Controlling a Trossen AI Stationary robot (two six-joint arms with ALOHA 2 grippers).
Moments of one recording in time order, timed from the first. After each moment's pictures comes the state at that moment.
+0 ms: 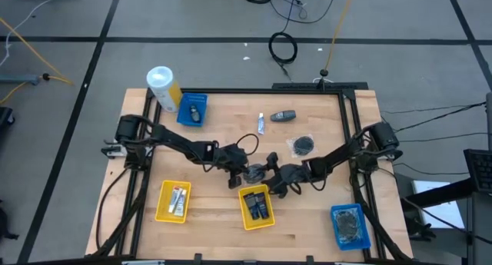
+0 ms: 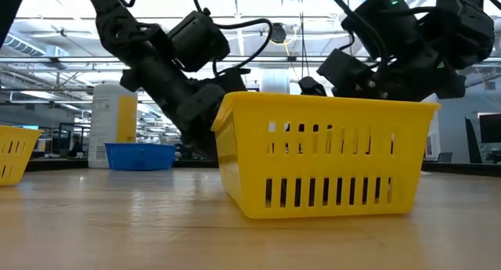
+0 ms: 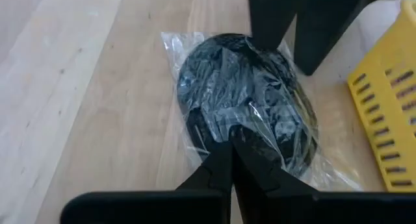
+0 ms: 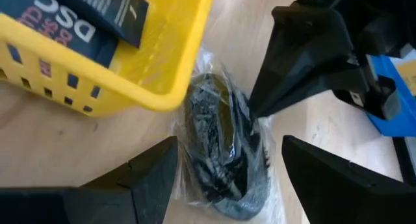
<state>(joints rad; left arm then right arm) -0.02 1.88 0.85 0.22 0.08 -0.21 0.23 1.82 0.58 0.59 0.34 -0.66</state>
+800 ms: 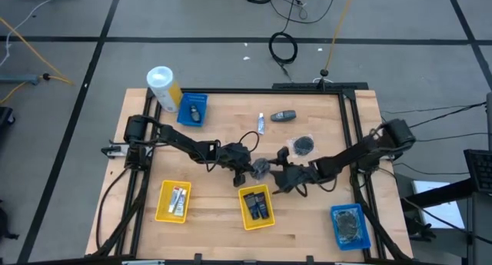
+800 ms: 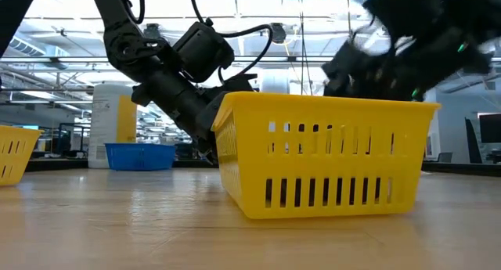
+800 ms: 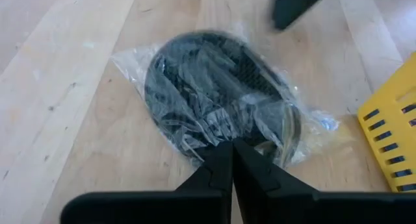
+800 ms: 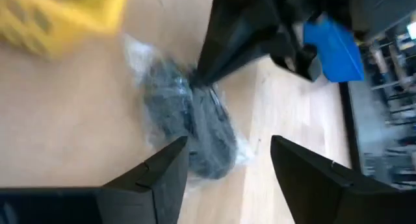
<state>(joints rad) 0.00 1.96 0.85 0.35 0.14 -0.22 0.28 1.64 0.57 0.41 0.56 -0.54</state>
